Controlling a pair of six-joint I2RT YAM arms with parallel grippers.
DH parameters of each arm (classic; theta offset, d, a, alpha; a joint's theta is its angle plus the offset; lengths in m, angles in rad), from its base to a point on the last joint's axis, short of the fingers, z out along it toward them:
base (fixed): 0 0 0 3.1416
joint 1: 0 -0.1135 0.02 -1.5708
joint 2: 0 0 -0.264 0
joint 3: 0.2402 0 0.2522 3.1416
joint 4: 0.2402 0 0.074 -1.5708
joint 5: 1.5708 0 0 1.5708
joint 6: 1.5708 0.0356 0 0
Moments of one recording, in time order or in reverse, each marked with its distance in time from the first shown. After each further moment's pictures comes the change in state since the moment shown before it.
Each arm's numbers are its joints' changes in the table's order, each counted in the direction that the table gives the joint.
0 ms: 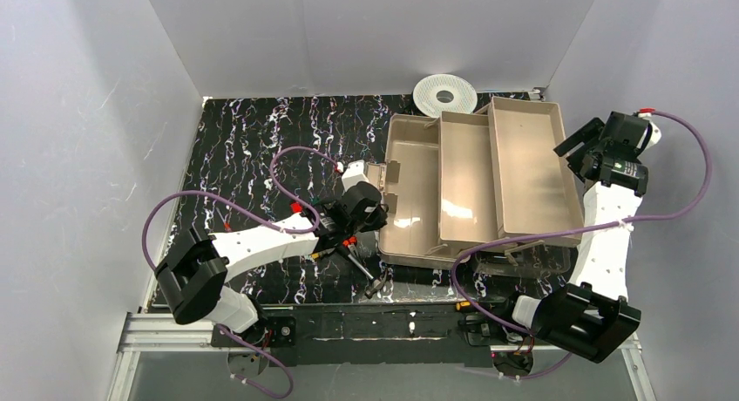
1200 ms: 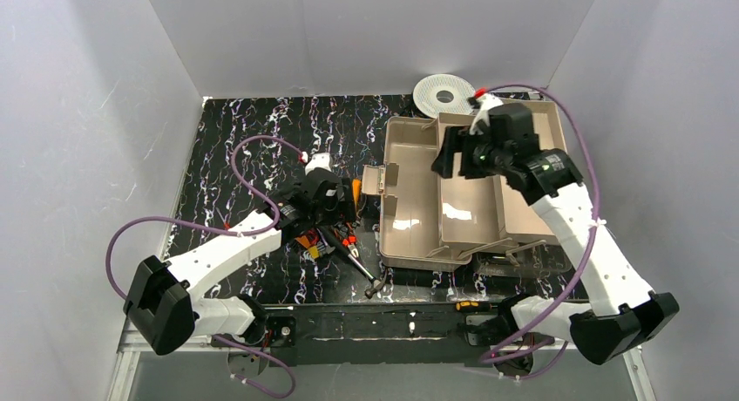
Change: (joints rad) left arm -0.227 0.220 -0.027 0.295 0.042 0.266; right arm -0.786 0.007 0.123 0.093 -0.197 -0.185
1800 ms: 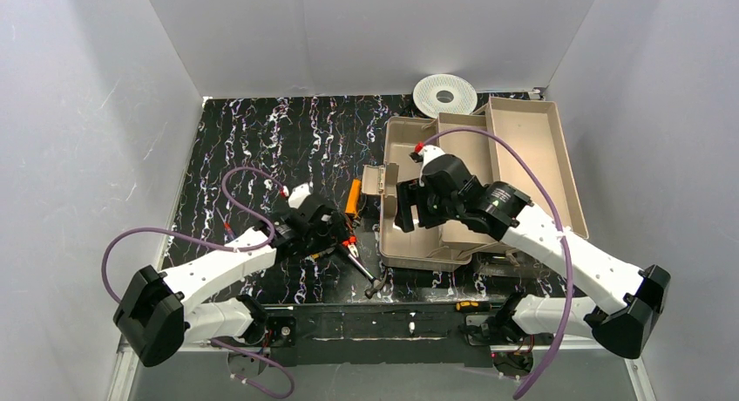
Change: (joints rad) left arm 0.043 0.087 -0.184 0.110 0.013 -0.402; right arm -0.472 0.022 -0.232 -0.058 0.211 0.167
